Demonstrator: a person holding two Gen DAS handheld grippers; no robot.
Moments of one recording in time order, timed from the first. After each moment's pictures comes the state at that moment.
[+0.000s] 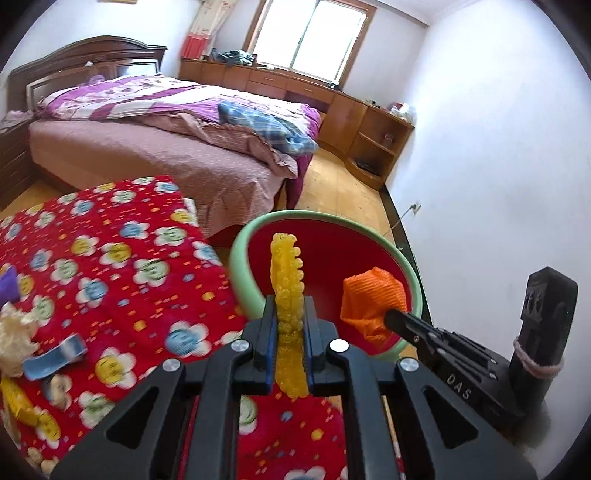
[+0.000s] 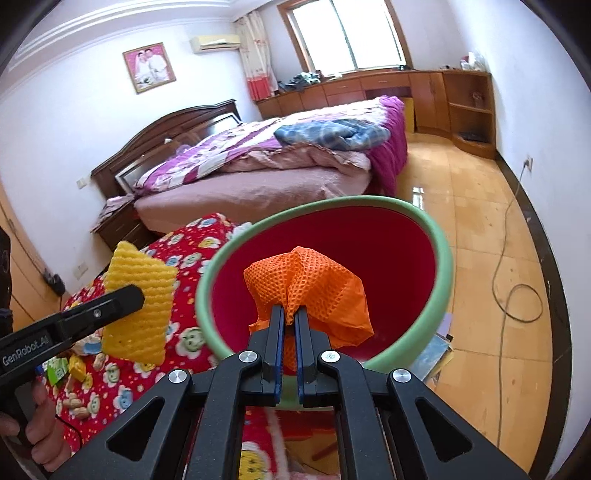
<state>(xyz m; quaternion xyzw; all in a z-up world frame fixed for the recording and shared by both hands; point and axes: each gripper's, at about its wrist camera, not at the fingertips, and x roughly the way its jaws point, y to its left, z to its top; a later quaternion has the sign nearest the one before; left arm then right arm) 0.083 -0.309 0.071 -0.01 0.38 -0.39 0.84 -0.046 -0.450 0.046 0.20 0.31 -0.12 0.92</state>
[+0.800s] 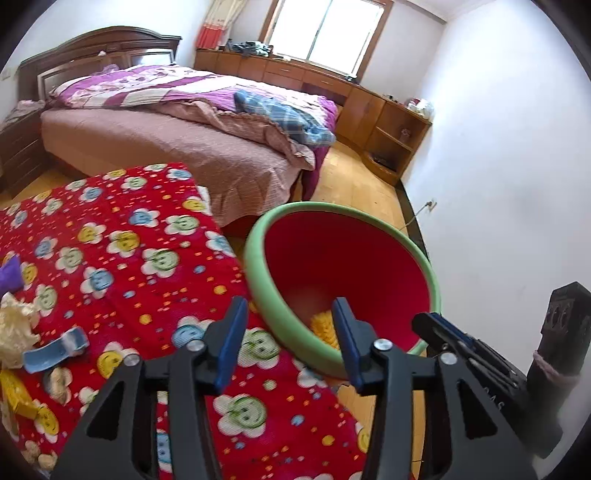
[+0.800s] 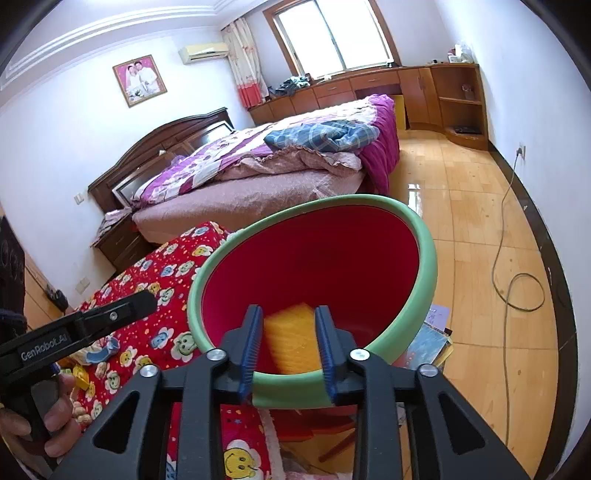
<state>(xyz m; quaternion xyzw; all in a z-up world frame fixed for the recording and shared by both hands) 0.094 -0.304 0.060 -0.01 0.40 -0.35 0.85 -0.057 -0.462 0.041 0.23 0.29 -0.13 0.92</state>
